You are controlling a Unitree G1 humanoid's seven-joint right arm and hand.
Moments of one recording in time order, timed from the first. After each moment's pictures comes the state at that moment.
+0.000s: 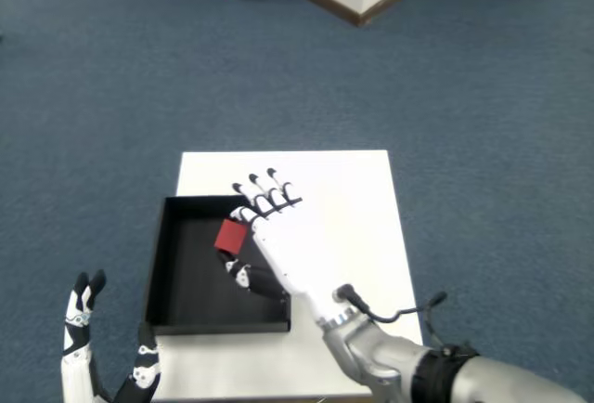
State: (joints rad) arm -0.74 -0.23 1.56 0.63 -0.23 0.12 -1.08
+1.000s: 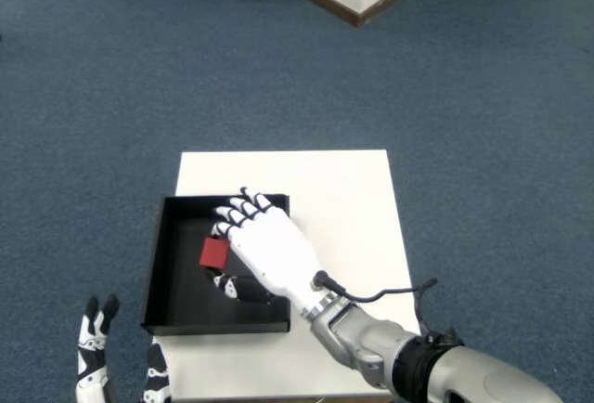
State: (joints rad) arm -0.77 -0.15 1.52 0.82 -0.32 -0.02 -0.85
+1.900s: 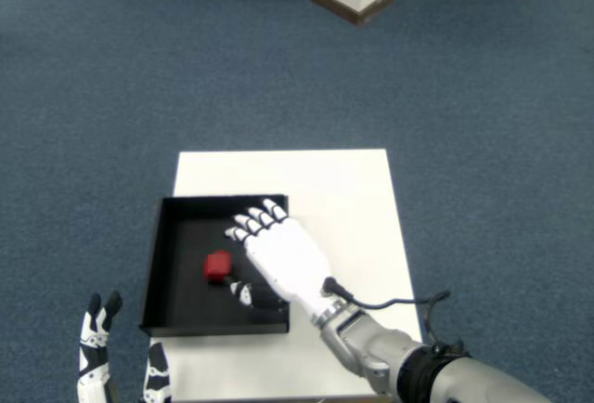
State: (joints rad) arm -0.73 -0.15 1.50 0.88 -0.33 0.00 -0.78
